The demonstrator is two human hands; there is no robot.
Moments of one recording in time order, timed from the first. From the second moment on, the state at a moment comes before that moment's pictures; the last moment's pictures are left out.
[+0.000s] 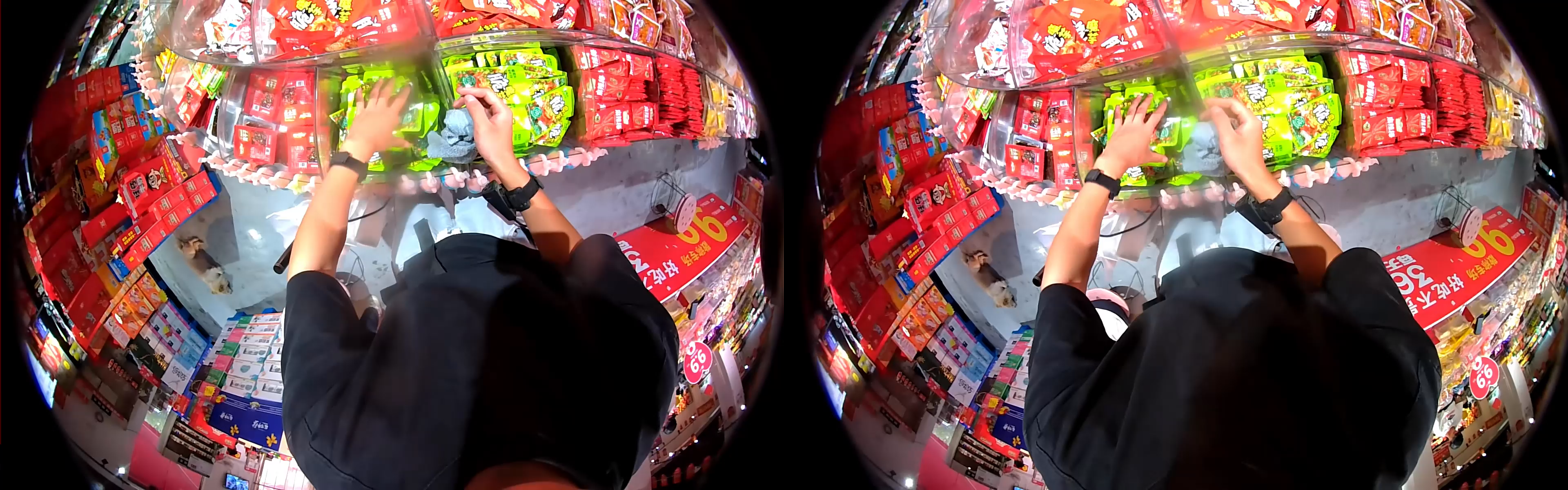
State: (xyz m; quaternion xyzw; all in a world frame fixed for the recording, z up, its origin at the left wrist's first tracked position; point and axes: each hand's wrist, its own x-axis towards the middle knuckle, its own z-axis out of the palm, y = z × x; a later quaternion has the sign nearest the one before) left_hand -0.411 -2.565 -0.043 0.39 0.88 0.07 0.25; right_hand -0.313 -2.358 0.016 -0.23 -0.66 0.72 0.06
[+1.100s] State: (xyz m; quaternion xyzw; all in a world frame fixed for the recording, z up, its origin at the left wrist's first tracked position) left_hand -0.422 -2.566 -0.102 0.39 0.90 0.15 0.14; right_hand -0.294 -2.363 0.010 -0.19 -0.69 0.69 0.04
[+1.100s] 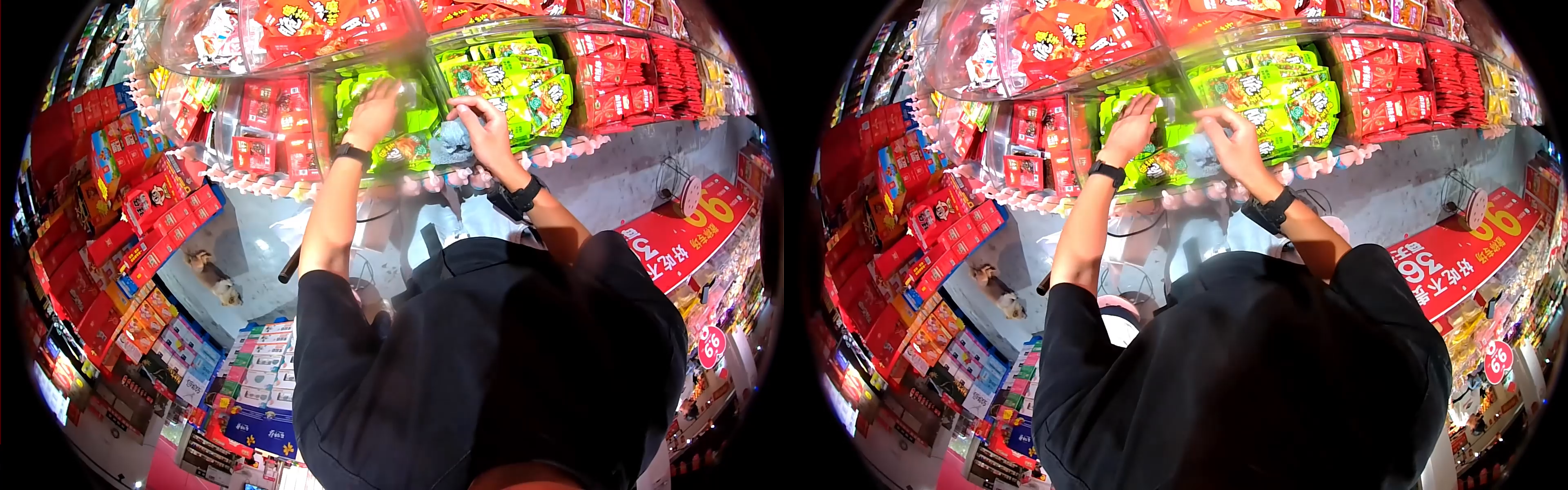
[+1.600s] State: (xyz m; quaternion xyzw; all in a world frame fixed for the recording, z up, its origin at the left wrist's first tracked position) left_hand -0.458 -2.544 -0.014 0.38 0.89 0.19 0.17; right_hand -0.282 -2.357 0.011 -0.19 -0.69 0.70 0.04
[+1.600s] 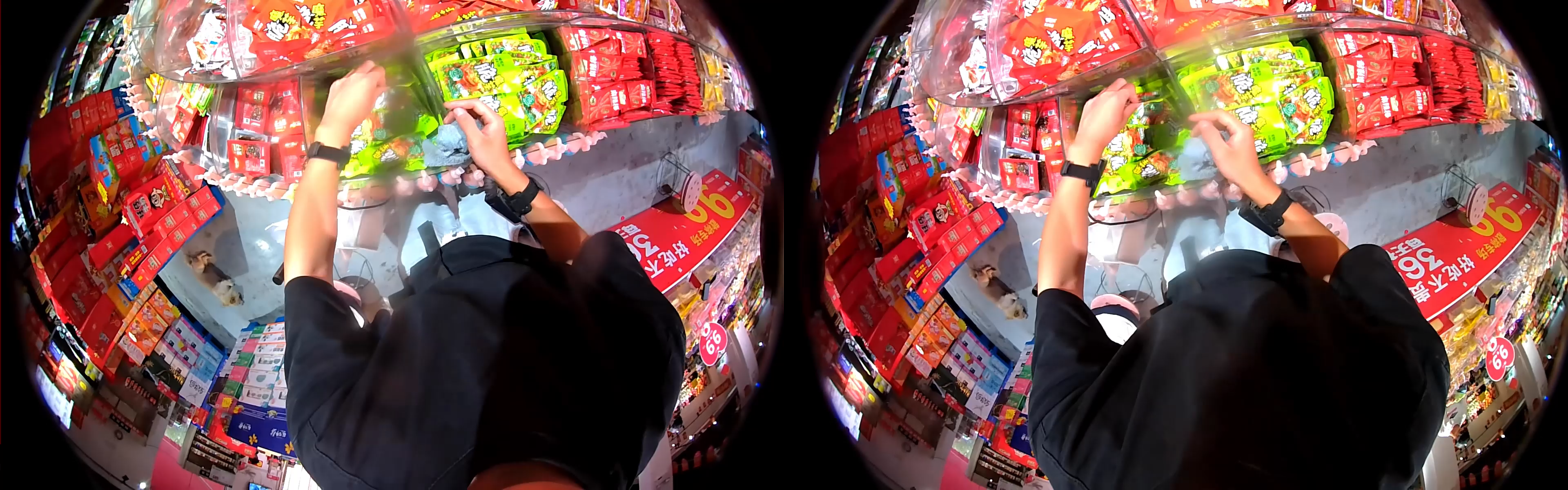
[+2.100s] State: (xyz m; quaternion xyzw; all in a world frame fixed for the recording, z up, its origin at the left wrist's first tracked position) left_hand -0.424 -2.546 -0.109 0.45 0.88 0.09 0.11; right_hand -0.283 -2.347 0.006 -0.19 -0.67 0.72 0.02
